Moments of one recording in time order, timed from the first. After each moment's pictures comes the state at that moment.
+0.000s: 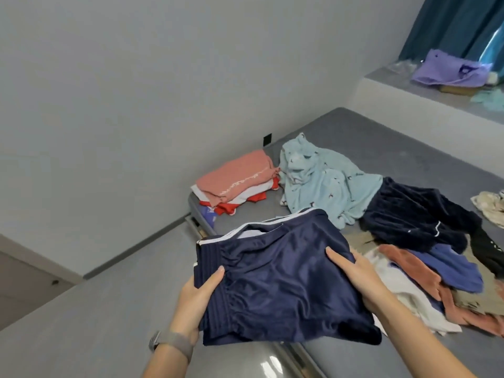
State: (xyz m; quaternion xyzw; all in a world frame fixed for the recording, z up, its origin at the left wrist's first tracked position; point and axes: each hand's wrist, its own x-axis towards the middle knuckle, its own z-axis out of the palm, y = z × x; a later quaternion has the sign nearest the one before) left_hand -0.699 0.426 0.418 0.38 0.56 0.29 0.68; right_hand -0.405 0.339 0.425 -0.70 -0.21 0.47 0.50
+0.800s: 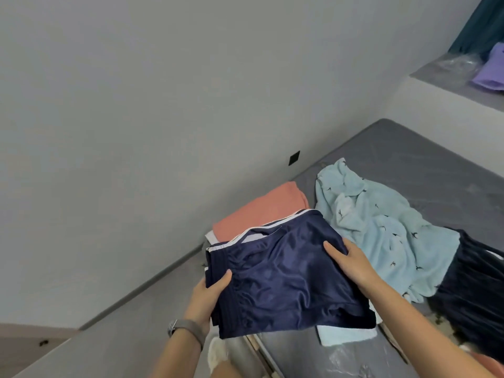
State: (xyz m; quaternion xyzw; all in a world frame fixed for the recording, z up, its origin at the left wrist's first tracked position) left_hand -0.657 0.812 0.364 0.31 0.58 0.26 0.71; right_hand -0.353 0.751 0.374 -0.76 -0.28 0.43 0.41
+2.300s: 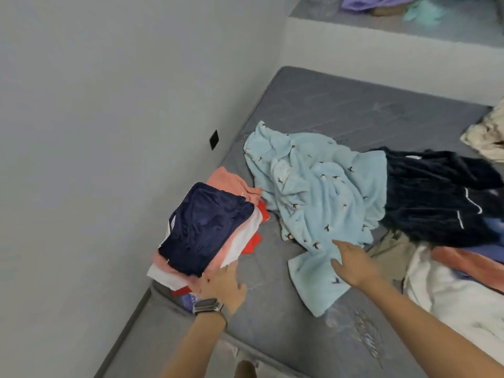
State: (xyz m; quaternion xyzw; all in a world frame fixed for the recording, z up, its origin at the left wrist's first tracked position) left_hand -0.516 0.884 0.253 0.86 0.39 -0.24 0.22; right_hand -0.286 0.671 0.227 -0.91 -0.28 0.30 0.03
